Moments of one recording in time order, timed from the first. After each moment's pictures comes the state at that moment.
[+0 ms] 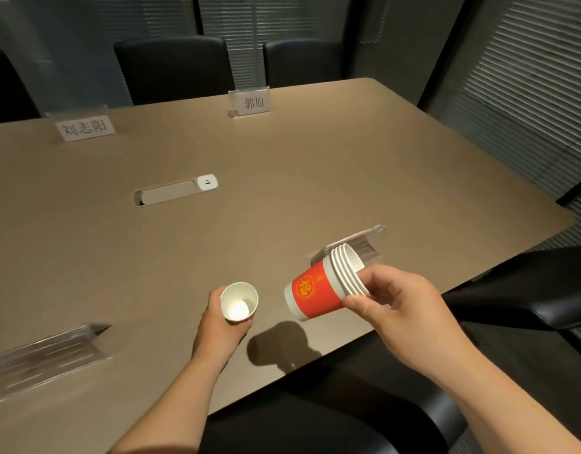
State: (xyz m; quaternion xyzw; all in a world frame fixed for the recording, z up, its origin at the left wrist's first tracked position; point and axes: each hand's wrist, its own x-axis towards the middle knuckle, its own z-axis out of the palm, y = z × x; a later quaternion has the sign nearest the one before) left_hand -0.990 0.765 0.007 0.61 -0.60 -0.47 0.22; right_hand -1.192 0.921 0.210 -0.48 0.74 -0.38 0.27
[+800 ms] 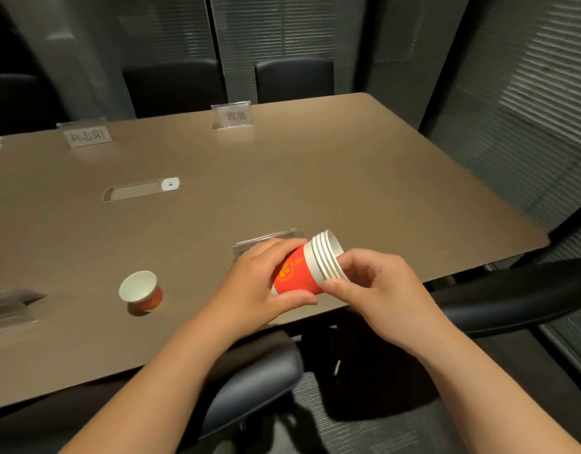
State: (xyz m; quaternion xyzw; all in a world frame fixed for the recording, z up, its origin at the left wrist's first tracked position) left_hand -1.248 0.927 0.181 0.30 -0.87 -0.30 0.25; right_hand -1.424 1.031 0.215 -0.54 0.63 -0.44 0.35
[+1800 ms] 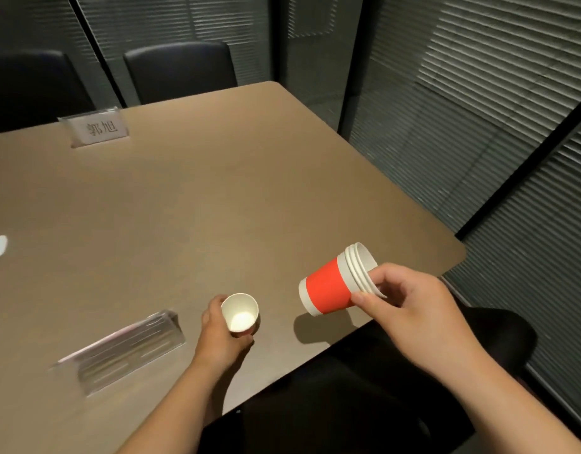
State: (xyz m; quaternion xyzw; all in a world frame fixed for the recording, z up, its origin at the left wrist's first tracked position) left_hand -1.491 0.808 -0.004 0.58 -0.68 -0.43 0.12; right_hand -1.702 0.982 0.192 -0.43 0.79 -0.39 0.21
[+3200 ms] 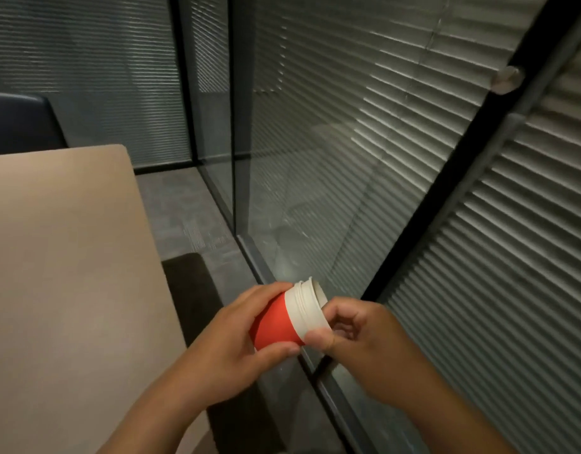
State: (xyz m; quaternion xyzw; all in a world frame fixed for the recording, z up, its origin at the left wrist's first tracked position) left_hand -2.187 0.852 0.168 0.19 -0.86 -0.44 0.20; right_hand -2.351 0.983 0.207 -0.47 0.69 -0.45 0.34
